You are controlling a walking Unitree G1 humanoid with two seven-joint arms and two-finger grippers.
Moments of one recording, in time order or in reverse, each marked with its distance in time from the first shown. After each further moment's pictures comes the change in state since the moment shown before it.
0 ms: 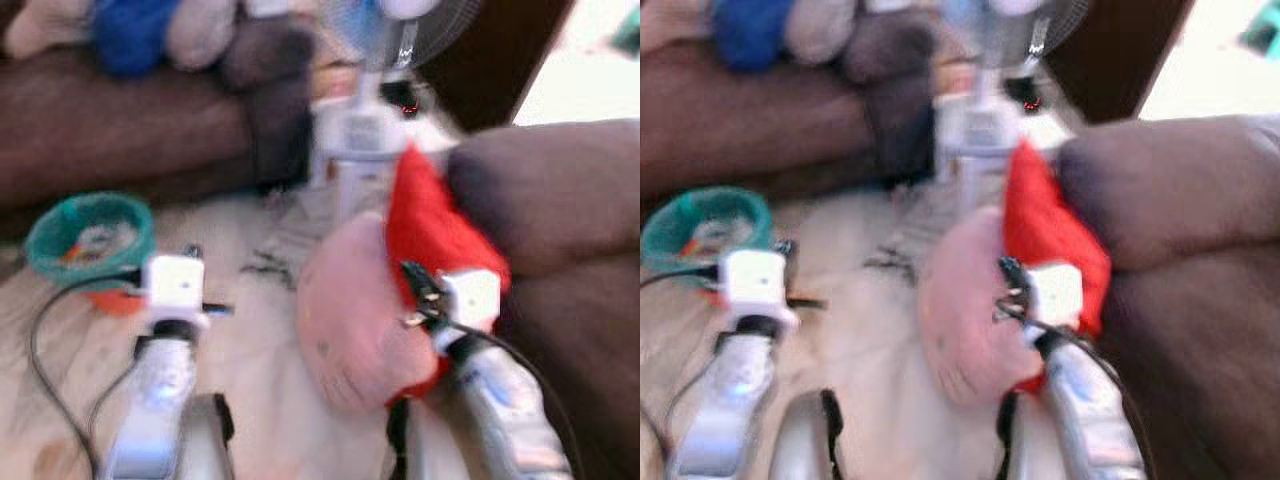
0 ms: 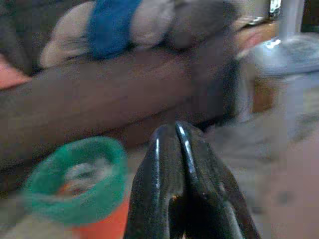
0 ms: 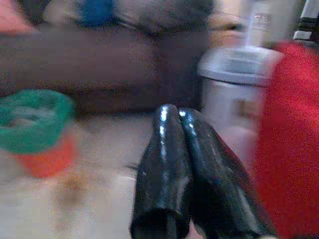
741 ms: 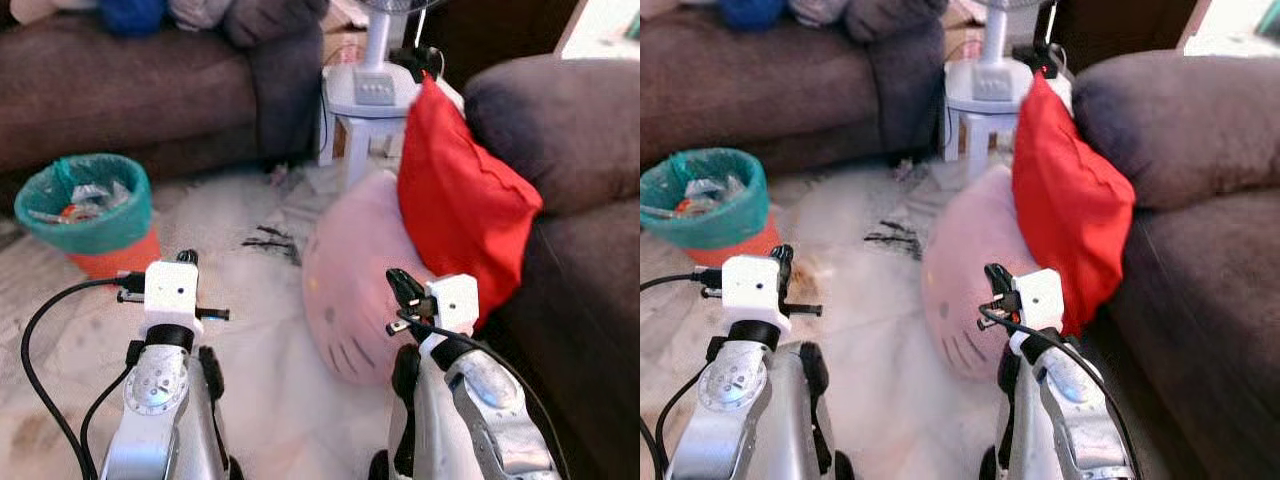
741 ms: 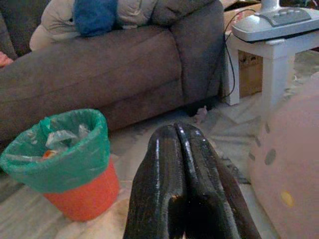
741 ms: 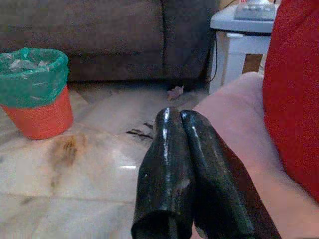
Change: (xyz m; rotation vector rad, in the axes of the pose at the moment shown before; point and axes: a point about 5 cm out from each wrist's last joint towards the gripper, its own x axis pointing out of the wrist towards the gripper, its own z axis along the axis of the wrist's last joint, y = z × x) left arm -0.002 -0.014 0.004 -0.035 -0.014 -0.052; right arm -0.007 -0.014 -0.009 -0.059 0.071 -0.049
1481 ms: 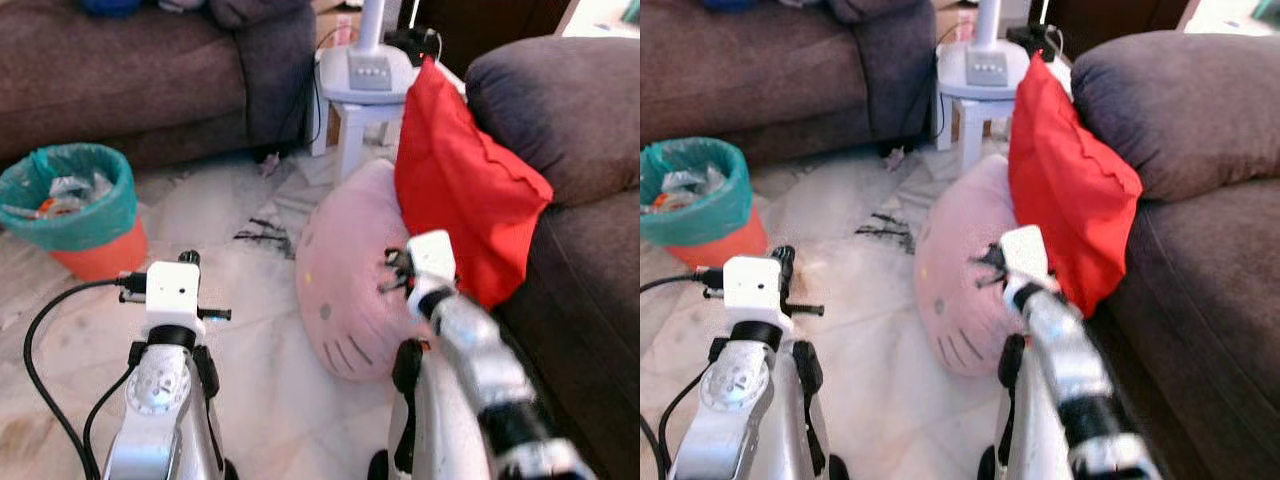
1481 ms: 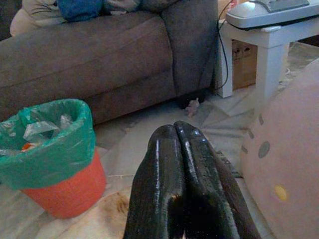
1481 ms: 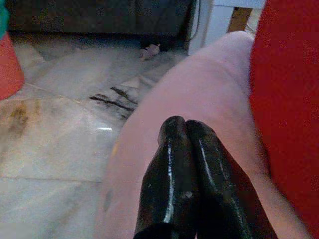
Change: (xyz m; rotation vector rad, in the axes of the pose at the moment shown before) left arm 0.000 -0.002 0.000 -0.010 0.002 0.001; right arm 0.057 -0.030 0.008 -0.058 0.220 -0.092
